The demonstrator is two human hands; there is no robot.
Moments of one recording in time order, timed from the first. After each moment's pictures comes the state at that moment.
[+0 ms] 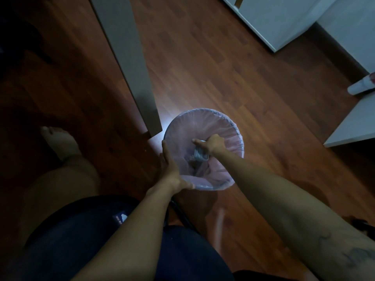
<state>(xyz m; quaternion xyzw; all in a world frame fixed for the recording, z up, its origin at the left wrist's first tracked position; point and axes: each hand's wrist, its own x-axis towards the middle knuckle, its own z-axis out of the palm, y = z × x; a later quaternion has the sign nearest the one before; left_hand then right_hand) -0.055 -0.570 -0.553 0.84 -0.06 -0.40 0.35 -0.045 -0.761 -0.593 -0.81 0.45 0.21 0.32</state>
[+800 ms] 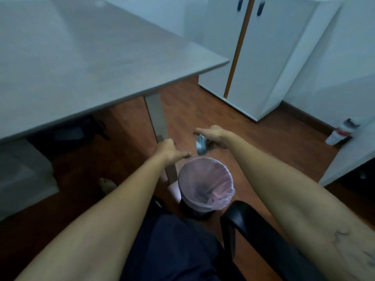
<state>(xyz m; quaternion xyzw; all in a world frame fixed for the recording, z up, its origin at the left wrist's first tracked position) -0.025 -0.526 -0.272 0.90 -0.14 -0.24 0.33 -0.055 -0.702 -0.254 -0.80 0.33 0.12 0.49</state>
